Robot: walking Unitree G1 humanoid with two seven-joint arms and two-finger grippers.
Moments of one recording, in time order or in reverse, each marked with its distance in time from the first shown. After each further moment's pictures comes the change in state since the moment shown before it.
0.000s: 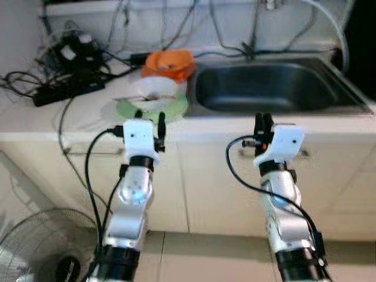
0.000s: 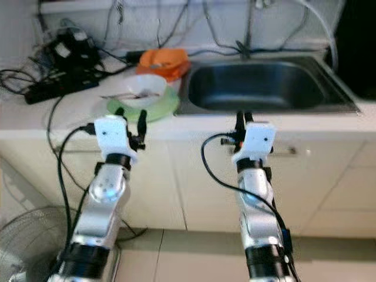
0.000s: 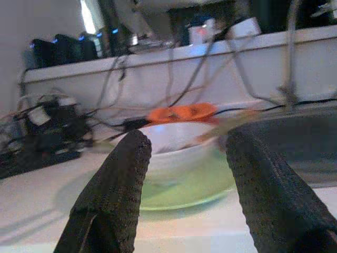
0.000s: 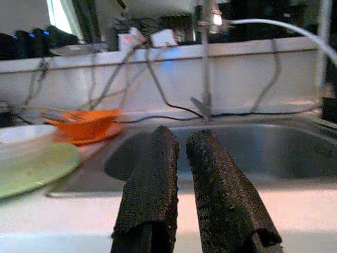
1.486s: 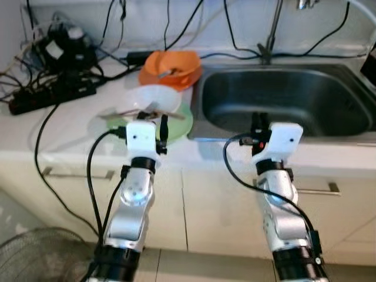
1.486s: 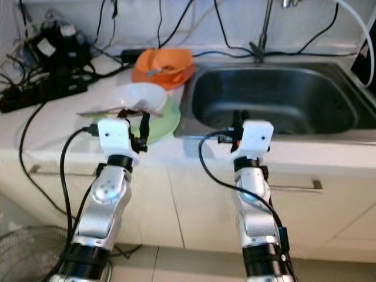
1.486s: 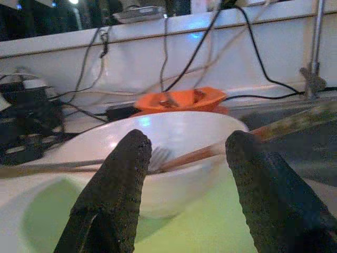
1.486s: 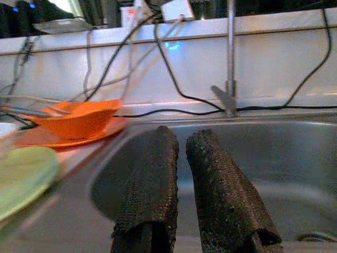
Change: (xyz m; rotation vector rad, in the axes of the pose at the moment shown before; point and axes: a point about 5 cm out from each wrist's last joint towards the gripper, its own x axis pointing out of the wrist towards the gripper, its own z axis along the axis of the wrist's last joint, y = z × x) left arm -0.001 -0.005 -0.004 0.001 0.013 -0.038; right arm 0.002 0.003 0.001 0.022 0.000 -0.001
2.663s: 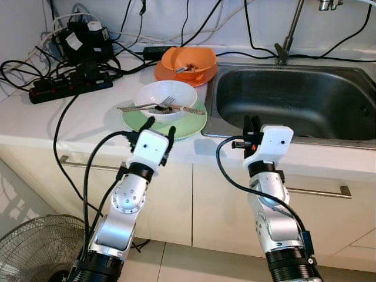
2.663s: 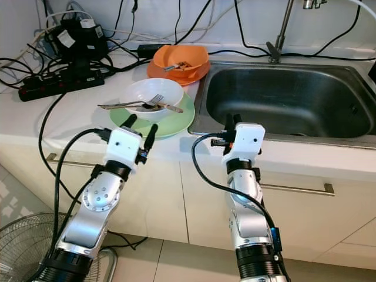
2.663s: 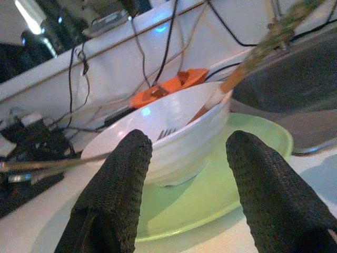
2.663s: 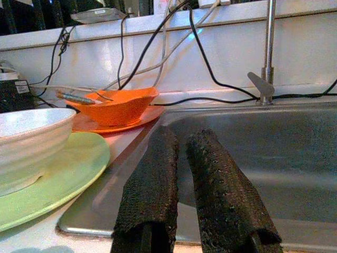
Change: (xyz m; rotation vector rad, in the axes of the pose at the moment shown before) left arm -0.012 -0.001 -0.003 0.284 -0.014 -0.244; right arm -0.002 0.008 -0.008 0.023 0.033 0.009
